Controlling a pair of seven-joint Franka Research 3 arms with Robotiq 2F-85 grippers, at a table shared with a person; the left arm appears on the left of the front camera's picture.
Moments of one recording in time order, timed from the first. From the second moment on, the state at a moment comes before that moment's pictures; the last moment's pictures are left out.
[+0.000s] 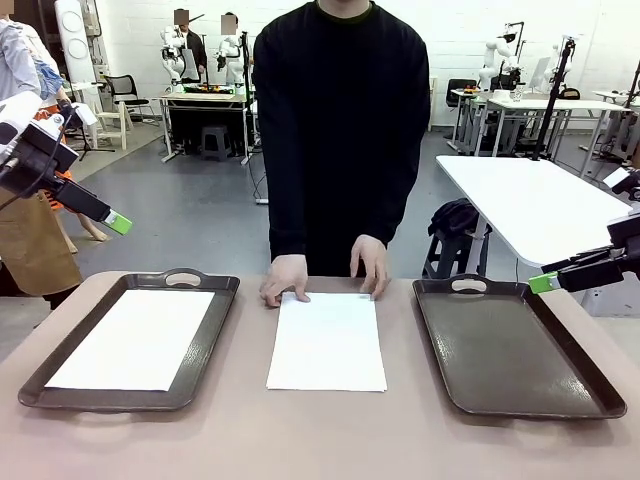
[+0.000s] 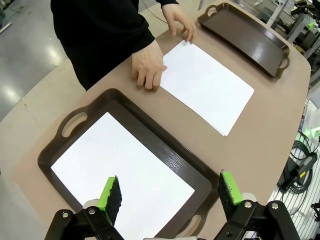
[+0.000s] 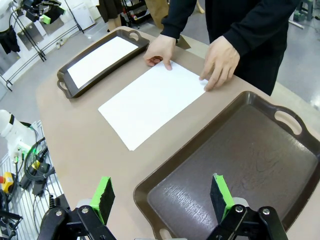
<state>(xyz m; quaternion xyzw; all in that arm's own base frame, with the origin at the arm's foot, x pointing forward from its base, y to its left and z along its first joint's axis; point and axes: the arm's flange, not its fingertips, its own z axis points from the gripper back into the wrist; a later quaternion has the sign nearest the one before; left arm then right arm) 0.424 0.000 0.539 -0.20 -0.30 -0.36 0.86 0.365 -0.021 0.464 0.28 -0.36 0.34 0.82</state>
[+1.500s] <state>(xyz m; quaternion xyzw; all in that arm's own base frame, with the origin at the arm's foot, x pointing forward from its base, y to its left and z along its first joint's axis) 0.424 0.000 0.539 -0.20 -0.30 -0.36 0.86 0.365 -0.021 0.464 0.28 -0.36 0.34 0.82</state>
